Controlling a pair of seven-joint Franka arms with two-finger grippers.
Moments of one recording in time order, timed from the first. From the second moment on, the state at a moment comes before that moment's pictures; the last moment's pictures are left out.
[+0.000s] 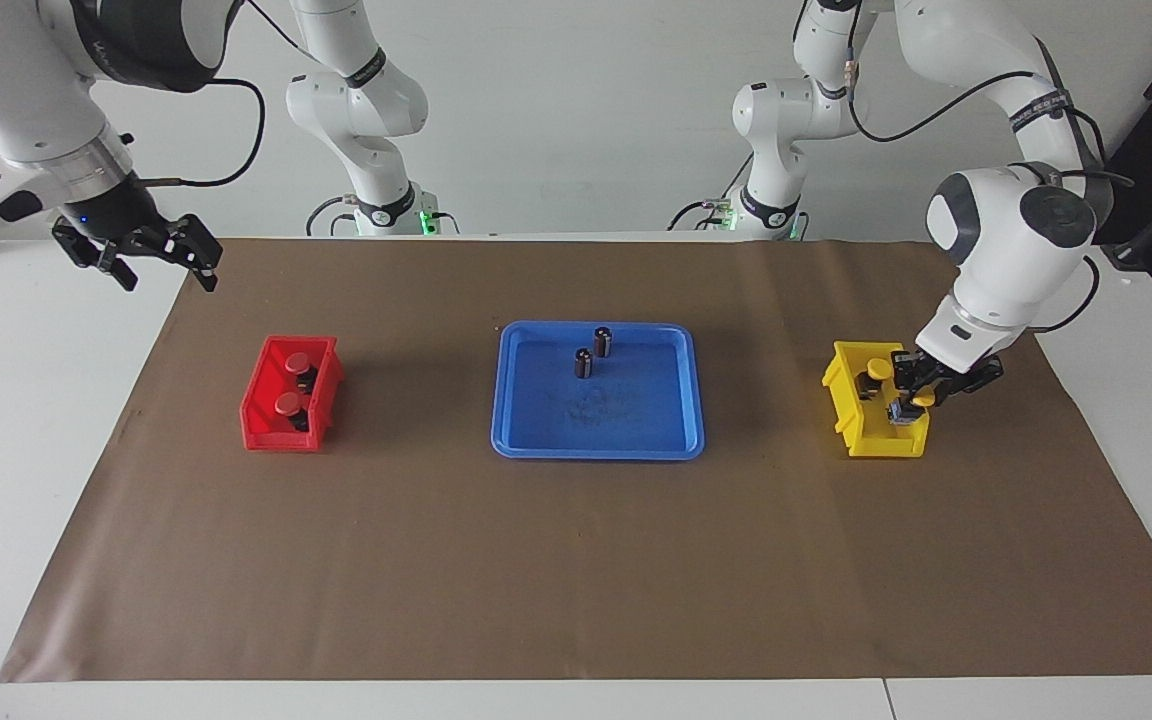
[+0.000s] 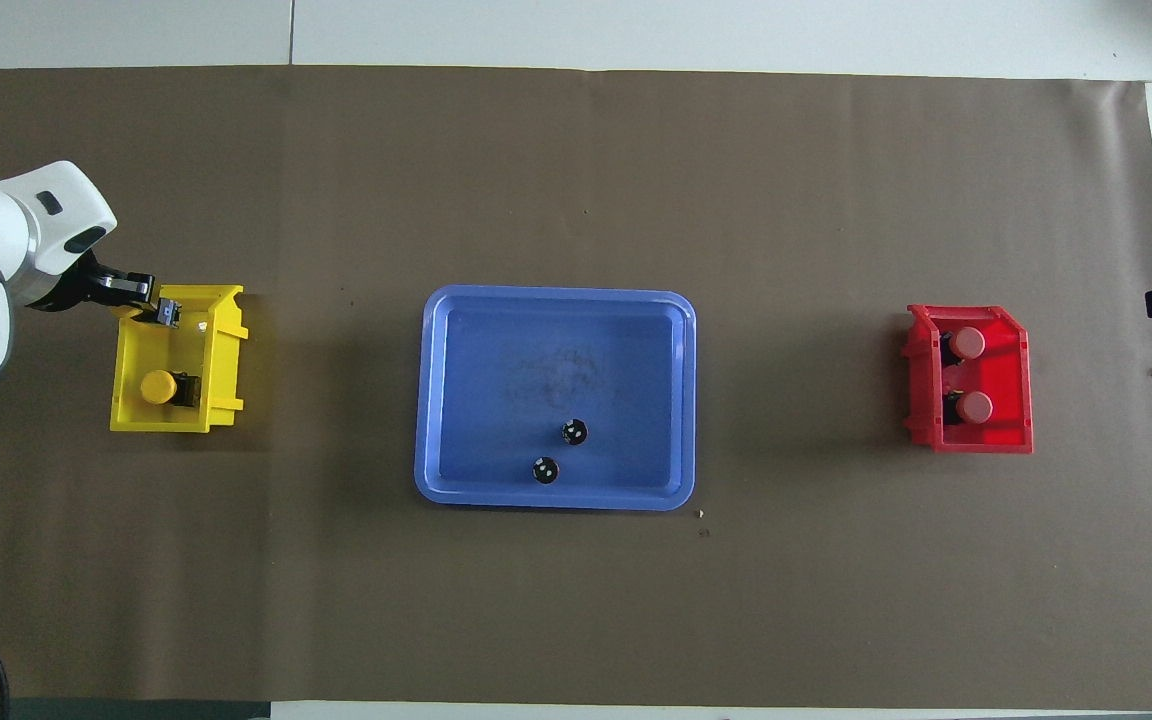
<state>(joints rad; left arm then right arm) -0.06 0.13 0.03 -1.95 0.08 2.10 0.14 -0.07 0.01 -0.12 -1.62 -0.02 1.58 -0.13</state>
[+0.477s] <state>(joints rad) -0.06 0.13 0.03 -2.04 0.08 2.19 0.12 -0.06 -0.01 -0.12 -1.64 -0.02 1.57 -0.09</state>
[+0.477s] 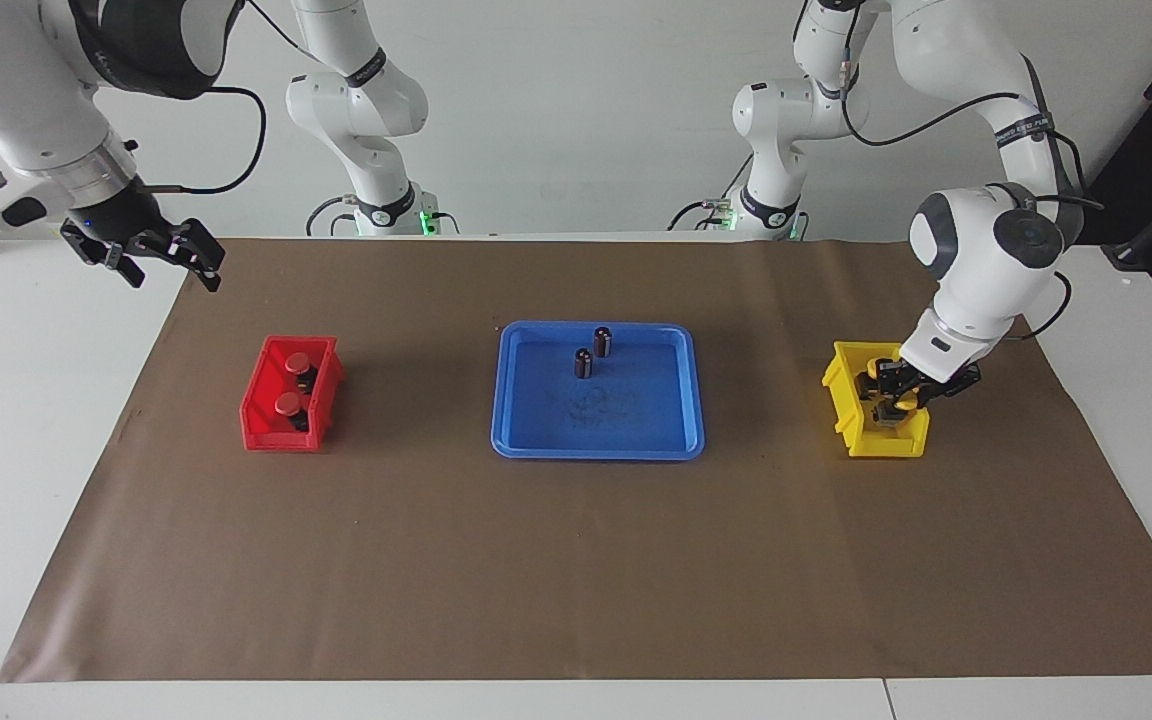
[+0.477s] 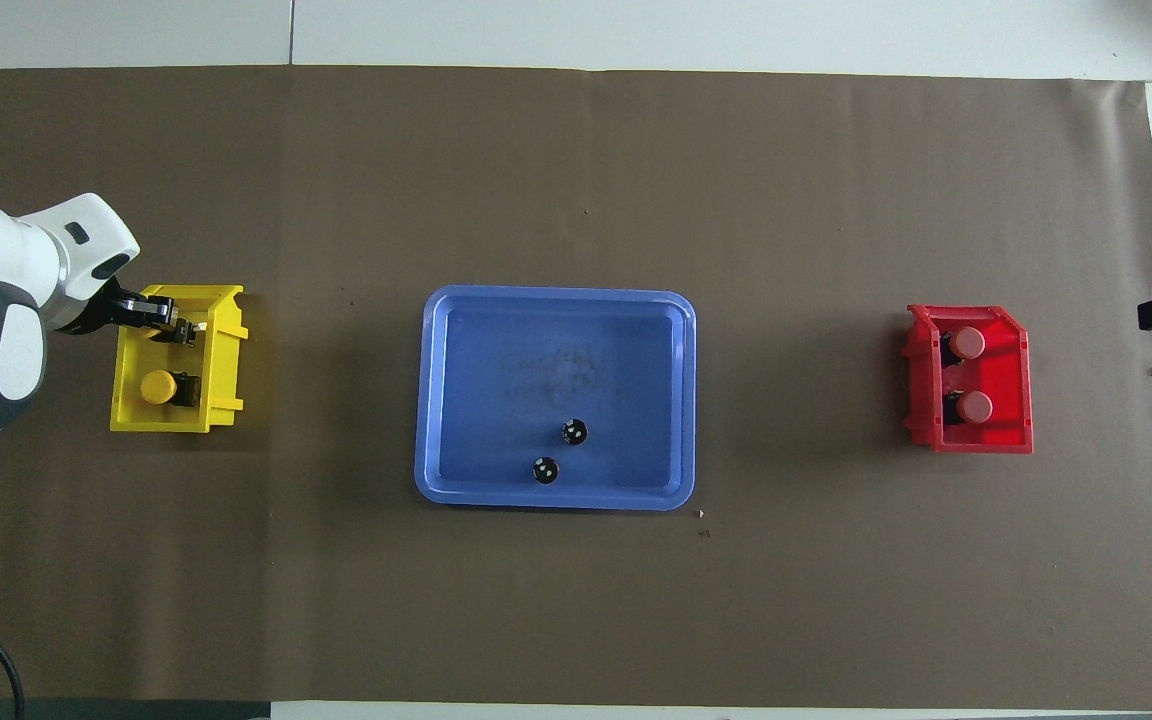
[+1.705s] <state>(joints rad) -0.06 0.08 0.01 -1.74 0.08 1.84 0.10 0.01 -0.01 -0.11 -1.66 -0.02 1.57 -0.10</state>
